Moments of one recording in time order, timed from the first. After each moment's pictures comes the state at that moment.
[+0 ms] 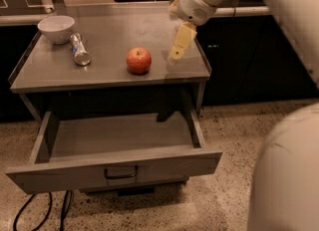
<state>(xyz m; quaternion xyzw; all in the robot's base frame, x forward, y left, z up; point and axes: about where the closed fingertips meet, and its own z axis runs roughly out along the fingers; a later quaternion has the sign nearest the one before) 0.677 -0.042 0.938 -0.69 0.66 0.07 0.29</state>
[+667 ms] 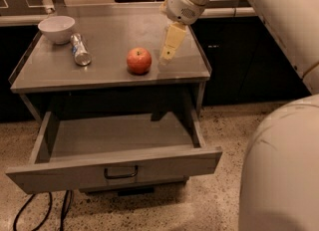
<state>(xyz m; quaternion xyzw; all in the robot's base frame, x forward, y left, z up) 0.684 -0.016 0.934 -0.70 0.65 0.07 0.28</state>
